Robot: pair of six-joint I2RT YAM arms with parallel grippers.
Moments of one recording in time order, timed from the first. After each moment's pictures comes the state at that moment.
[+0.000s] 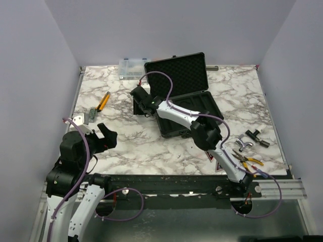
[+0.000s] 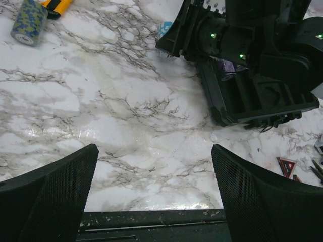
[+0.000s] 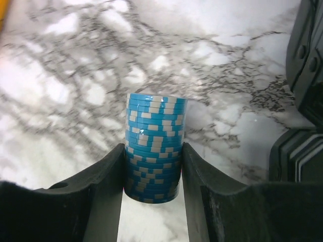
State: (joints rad) left arm -0.22 0.42 0.94 -0.97 -0.05 -0.45; right arm 0.90 2.50 2.18 -0.48 0.29 0.64
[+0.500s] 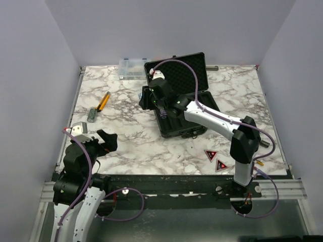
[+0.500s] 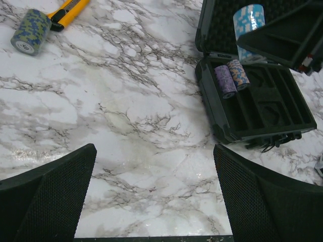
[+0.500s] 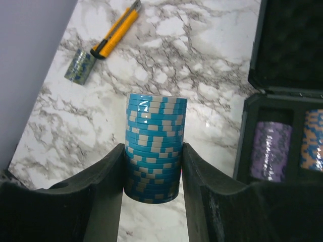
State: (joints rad) left arm -0.22 0.20 0.72 -0.82 -0.10 -0.49; right arm 0.91 1.94 1.73 -0.30 0.19 0.51
